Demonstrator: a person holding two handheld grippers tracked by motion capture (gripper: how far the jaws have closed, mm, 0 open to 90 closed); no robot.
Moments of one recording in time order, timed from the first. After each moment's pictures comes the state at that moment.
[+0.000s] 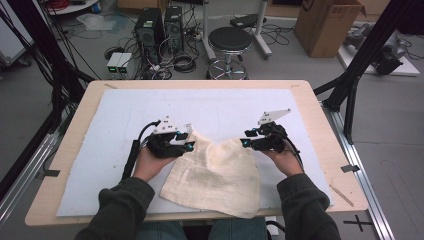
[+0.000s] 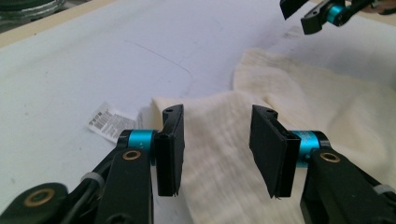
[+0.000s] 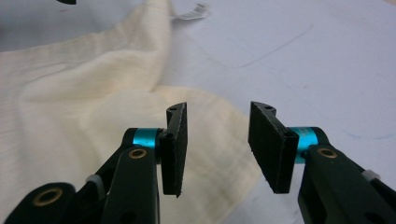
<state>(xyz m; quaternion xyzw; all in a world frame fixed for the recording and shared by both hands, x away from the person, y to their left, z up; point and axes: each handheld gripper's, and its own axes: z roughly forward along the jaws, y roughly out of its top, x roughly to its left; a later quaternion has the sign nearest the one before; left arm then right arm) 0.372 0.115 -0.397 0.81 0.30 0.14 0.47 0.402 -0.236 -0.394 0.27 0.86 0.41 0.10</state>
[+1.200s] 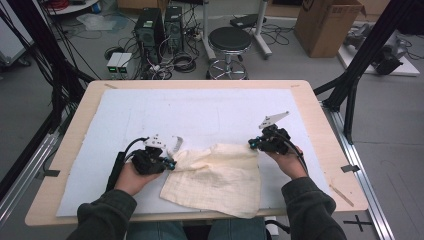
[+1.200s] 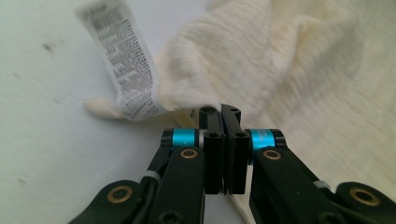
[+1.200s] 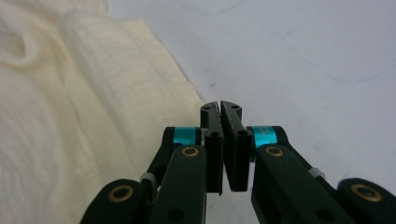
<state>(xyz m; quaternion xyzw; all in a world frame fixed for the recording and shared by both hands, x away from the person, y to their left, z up) 0.319 0.158 -0.420 0.87 0.32 0.04 0.37 0.392 -0.245 -0.405 0.28 0.89 0.34 0.09</state>
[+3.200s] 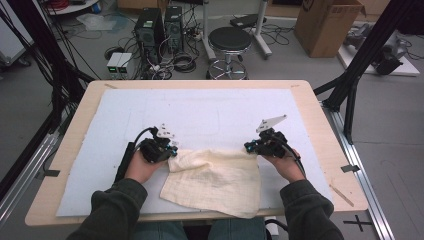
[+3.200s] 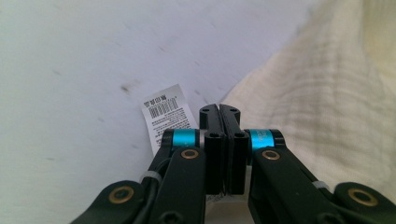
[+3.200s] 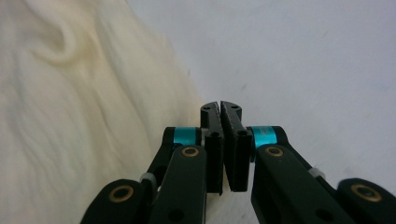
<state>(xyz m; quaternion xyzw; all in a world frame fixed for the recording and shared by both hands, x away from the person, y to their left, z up) 0.366 0.145 -0.408 0.85 0.35 0.17 0.34 0.389 -0.239 -0.402 0.27 0.88 0.37 0.08</state>
